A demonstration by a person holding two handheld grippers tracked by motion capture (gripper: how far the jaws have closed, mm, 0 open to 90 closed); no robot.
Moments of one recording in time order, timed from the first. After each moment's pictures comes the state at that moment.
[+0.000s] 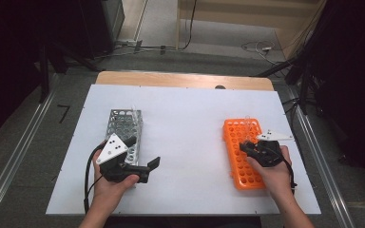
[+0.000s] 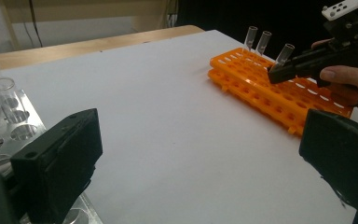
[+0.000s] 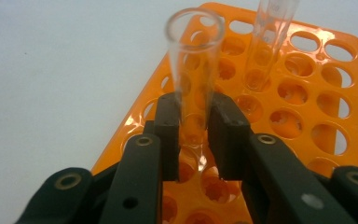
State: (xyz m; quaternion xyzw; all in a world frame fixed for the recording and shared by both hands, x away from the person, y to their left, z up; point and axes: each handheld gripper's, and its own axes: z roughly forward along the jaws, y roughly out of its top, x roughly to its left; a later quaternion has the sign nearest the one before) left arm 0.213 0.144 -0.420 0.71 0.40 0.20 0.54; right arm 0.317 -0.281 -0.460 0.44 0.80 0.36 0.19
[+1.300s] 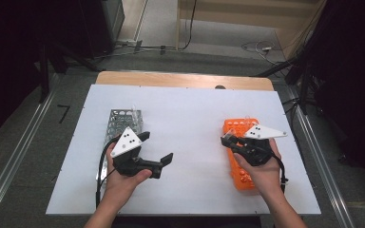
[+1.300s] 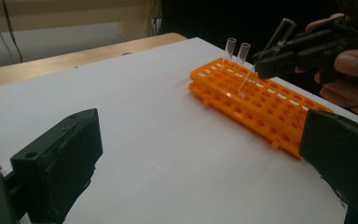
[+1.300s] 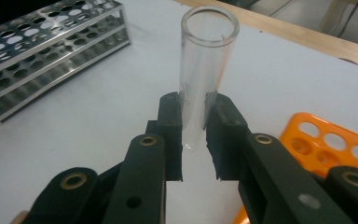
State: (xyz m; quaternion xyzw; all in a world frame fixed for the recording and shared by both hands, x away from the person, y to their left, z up) left arm 0.229 0.113 -0.405 0.72 0.37 0.18 0.55; right arm 0.294 -0.225 -0.410 0.33 0.81 0.45 0.17
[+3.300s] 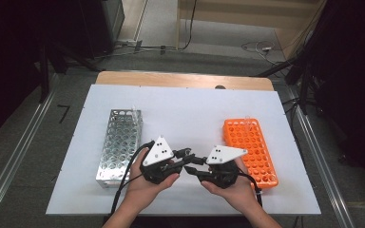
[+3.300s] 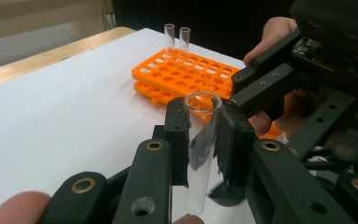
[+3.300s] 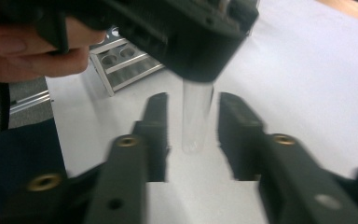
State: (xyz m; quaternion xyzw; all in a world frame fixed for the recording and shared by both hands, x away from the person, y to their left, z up) left arm 0.227 0.063 -0.414 0.76 0.30 0.16 0.55; right arm 0.248 -0.154 -0.427 0.20 0.86 0.46 0.09
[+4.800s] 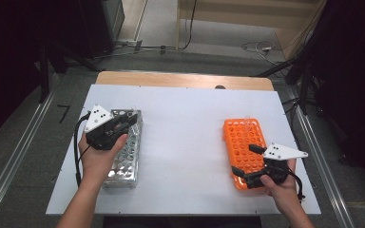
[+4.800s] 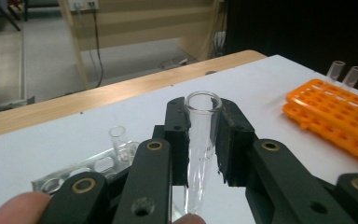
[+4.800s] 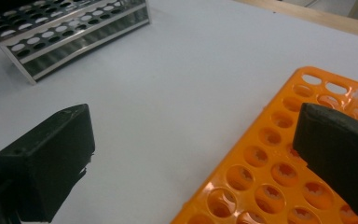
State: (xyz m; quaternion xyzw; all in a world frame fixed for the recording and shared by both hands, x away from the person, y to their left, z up) left arm 0.272 0.185 -0.393 0.68 0.44 0.29 0.51; right arm 0.264 -0.281 -0.436 0.30 0.82 0.47 0.14
